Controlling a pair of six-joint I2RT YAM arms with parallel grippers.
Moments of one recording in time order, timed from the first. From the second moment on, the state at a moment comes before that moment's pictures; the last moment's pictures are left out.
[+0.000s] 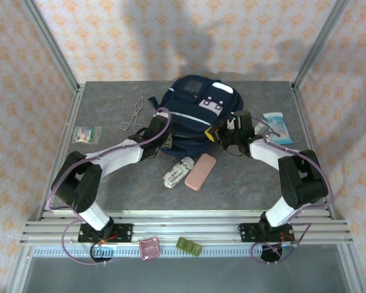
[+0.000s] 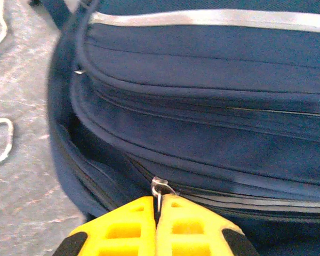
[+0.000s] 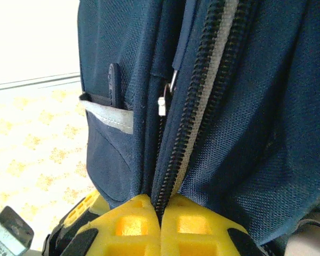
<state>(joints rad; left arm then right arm) -0.52 1.61 1.01 -0.16 -0.27 -0.30 0.28 1.60 0.86 0.11 -0.56 1.23</state>
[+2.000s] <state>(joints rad) -0.74 1.72 1.14 -0.14 -0.16 -0.39 0.36 1.73 0.81 0.39 -0.55 1.60</state>
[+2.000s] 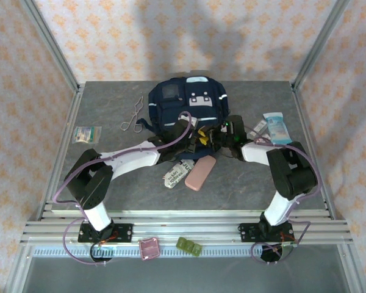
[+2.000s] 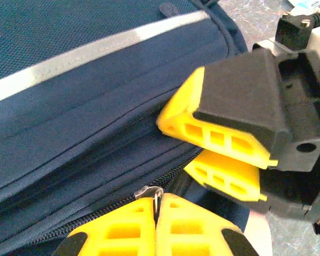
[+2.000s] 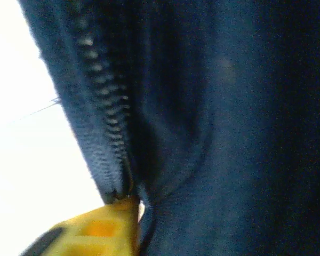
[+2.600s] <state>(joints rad) -0.59 1.62 0.98 -0.10 -0.27 -0.40 0.35 1.66 0.71 0.50 -0.52 1.62</state>
